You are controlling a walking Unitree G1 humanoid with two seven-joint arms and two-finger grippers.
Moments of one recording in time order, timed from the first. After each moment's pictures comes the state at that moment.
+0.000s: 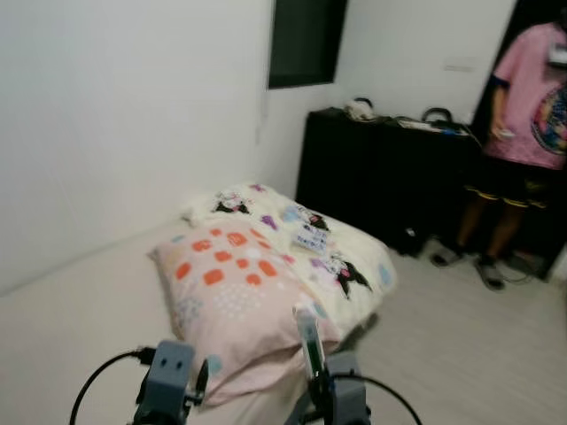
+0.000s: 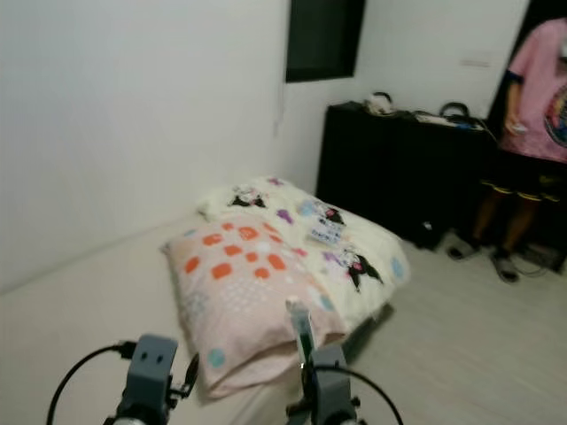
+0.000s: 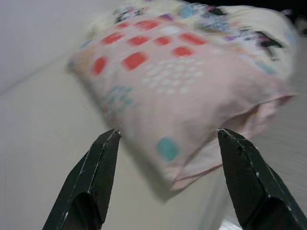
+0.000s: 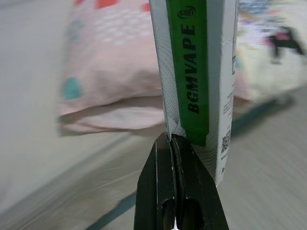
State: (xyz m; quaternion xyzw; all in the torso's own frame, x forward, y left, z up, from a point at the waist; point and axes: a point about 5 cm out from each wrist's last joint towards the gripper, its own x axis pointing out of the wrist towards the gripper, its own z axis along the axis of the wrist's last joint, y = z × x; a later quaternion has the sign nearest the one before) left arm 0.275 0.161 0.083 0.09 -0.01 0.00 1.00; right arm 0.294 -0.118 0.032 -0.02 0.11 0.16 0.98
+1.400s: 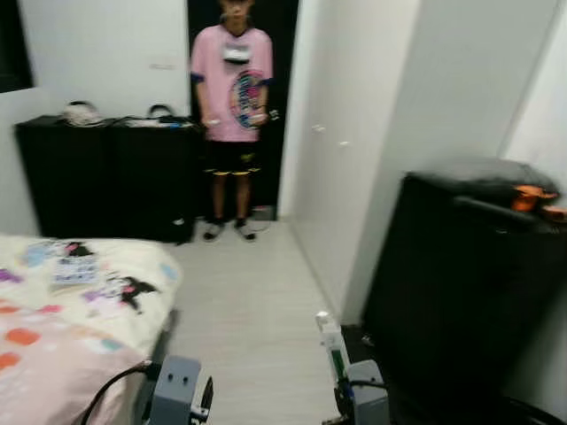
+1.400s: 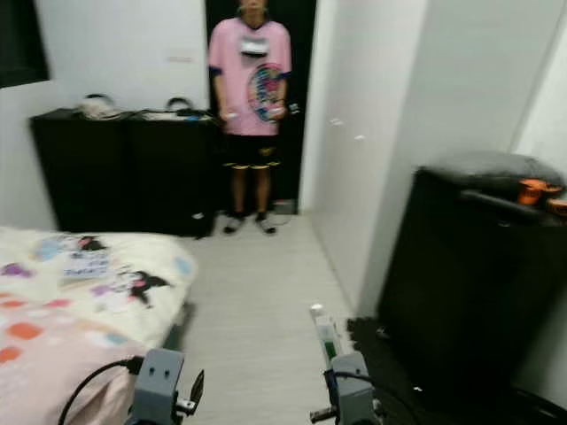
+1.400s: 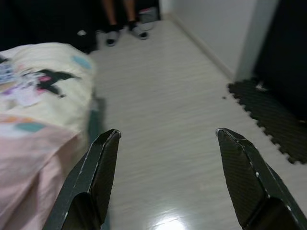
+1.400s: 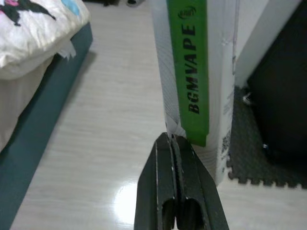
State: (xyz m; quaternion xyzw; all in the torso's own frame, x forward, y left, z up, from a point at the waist) left arm 0.270 0.160 0.063 0.08 0.02 0.00 1.00; right arm 0.288 -0.135 0.022 -0.04 0.13 0.12 0.98
